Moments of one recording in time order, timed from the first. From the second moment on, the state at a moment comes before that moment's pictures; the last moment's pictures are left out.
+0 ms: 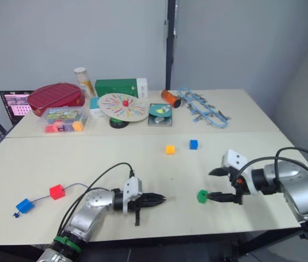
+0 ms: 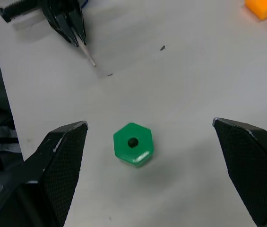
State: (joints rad) left arm -0.36 0.27 -0.28 0.24 -0.18 -0.08 -1.12; right arm -0.34 -0.98 0.00 -0.09 0.41 0.53 1.25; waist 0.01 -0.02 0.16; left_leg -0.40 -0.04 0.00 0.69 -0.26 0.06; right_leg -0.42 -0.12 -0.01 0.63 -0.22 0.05
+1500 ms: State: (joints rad) left arm -0.39 0.26 -0.29 0.25 -0.19 -0.01 -1.14; right arm -0.77 -1.08 0.45 -0.03 -0.01 0.46 1.52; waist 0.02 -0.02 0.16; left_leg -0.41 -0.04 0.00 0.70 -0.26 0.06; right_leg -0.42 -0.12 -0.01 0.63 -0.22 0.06
